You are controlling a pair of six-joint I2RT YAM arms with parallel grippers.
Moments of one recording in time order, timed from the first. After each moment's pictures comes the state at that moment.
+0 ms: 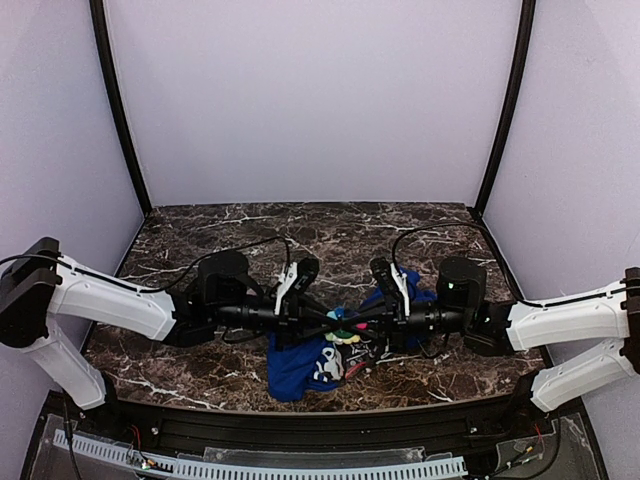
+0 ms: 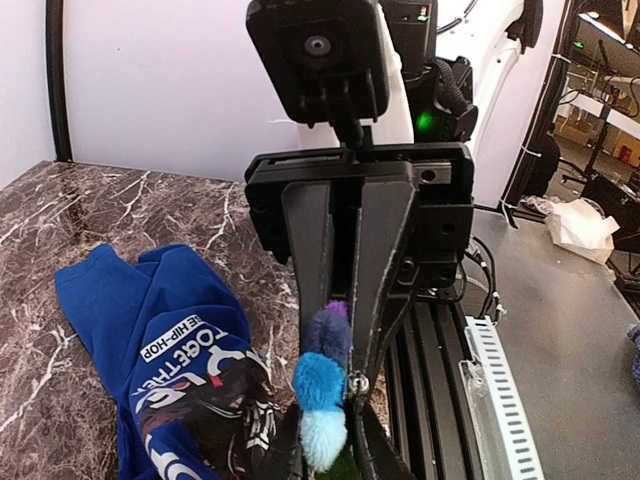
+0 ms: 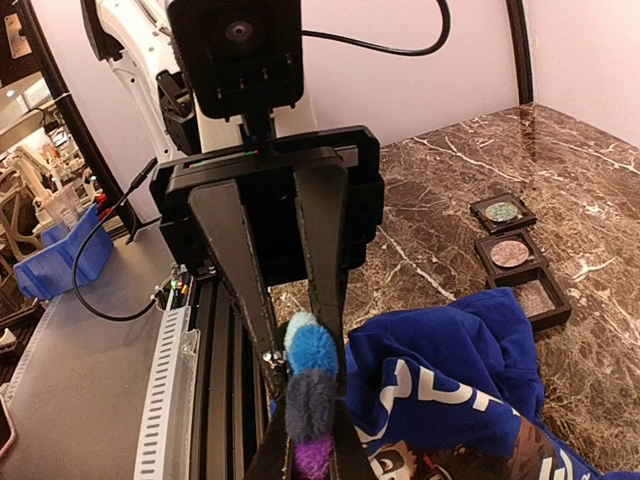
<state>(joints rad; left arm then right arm) -1.03 1.57 0.76 0.64 0.52 -0.06 0.92 1.23 0.48 0.57 -0.55 0.17</state>
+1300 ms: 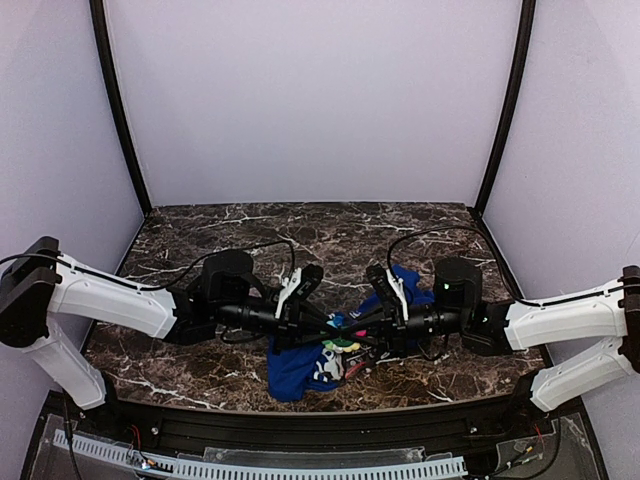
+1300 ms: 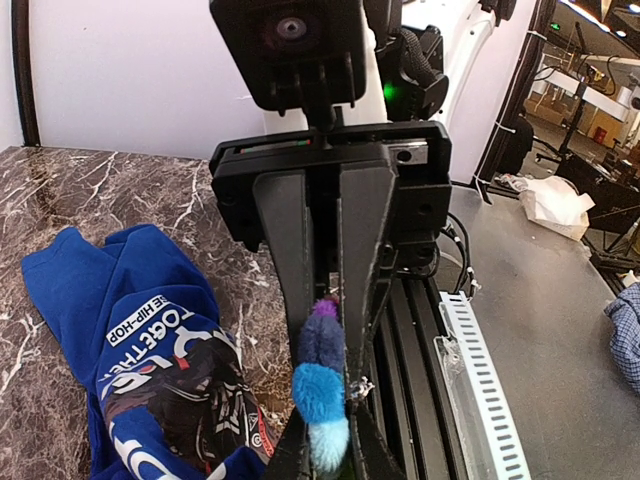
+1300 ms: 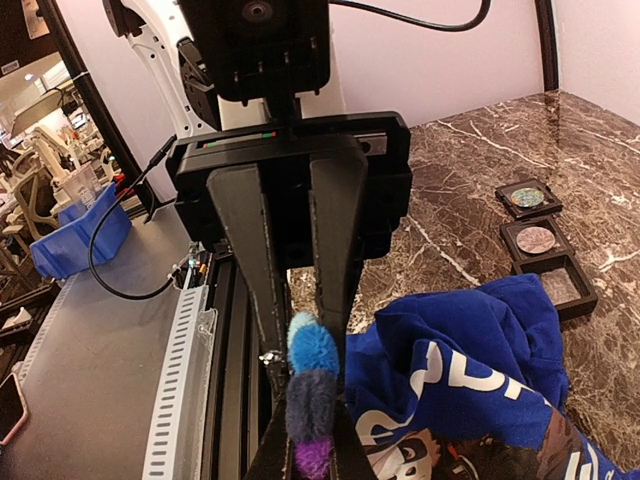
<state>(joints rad) -1.02 1.57 0.78 0.55 0.60 -0.03 0.92 1.24 0.48 0.54 -0.61 0.15</state>
